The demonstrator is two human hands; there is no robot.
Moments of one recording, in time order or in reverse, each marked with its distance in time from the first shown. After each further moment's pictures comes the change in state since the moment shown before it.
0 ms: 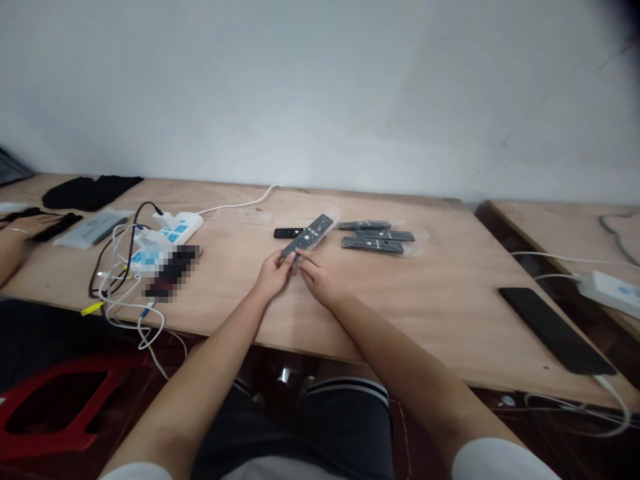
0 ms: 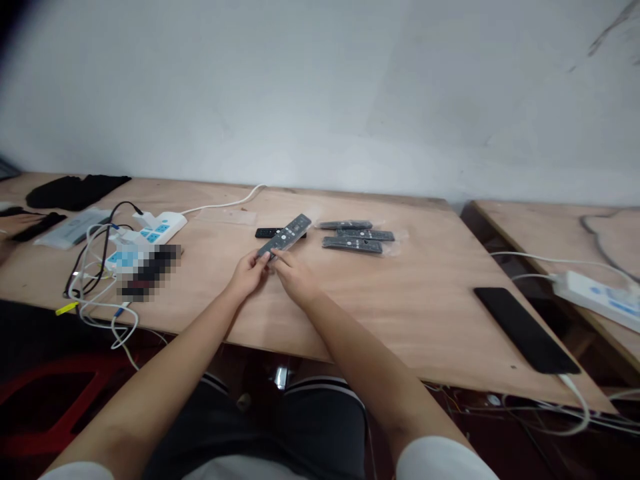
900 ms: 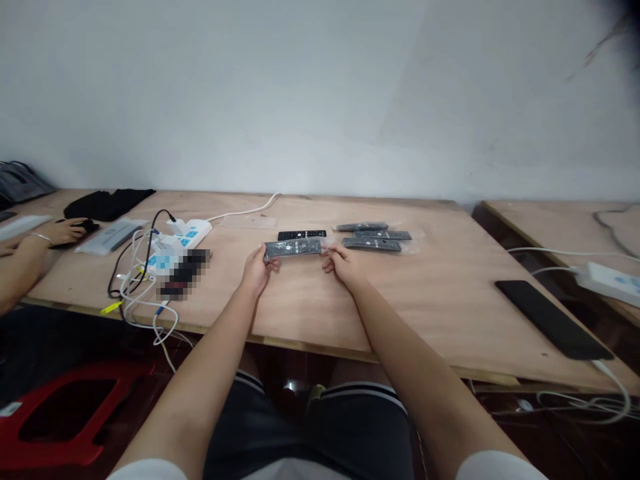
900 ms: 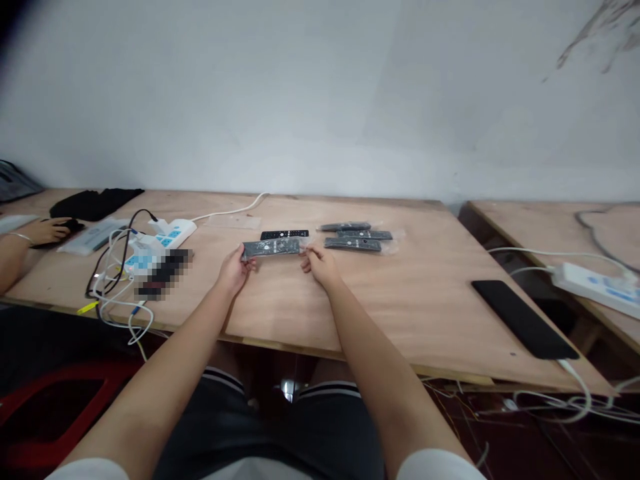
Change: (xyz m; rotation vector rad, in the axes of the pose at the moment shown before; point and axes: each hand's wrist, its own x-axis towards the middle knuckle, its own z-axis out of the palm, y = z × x) left_hand 0.015 0.010 -0.040 -0.448 0.339 -0.270; right_hand 0.001 0.046 -0.015 0.794 0.259 0.806
